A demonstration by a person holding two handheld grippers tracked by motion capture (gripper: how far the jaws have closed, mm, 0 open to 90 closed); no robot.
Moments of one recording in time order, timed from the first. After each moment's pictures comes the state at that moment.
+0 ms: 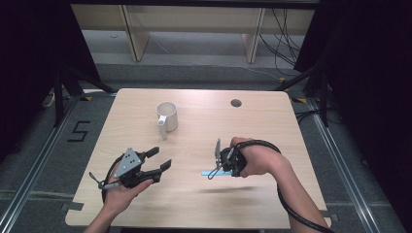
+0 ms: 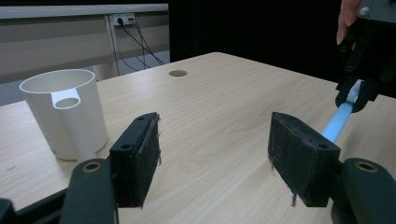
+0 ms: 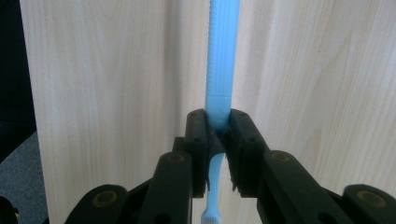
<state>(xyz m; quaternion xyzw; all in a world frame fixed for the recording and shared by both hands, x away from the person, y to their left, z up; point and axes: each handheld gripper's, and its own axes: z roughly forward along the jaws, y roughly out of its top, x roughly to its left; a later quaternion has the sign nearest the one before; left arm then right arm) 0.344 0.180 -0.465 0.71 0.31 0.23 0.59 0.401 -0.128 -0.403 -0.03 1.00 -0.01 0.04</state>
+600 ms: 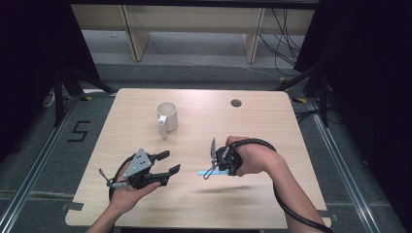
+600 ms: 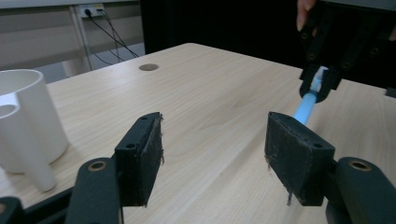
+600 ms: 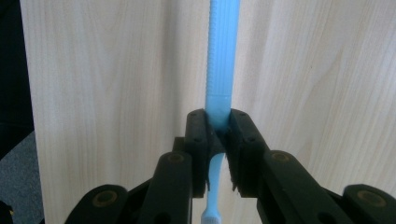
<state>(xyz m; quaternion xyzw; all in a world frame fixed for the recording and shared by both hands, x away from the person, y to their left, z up) 0.345 0.157 -0.464 0.75 0.27 0.19 0.58 0.402 -0.115 -0.402 -0.03 1.00 -0.01 0.04</state>
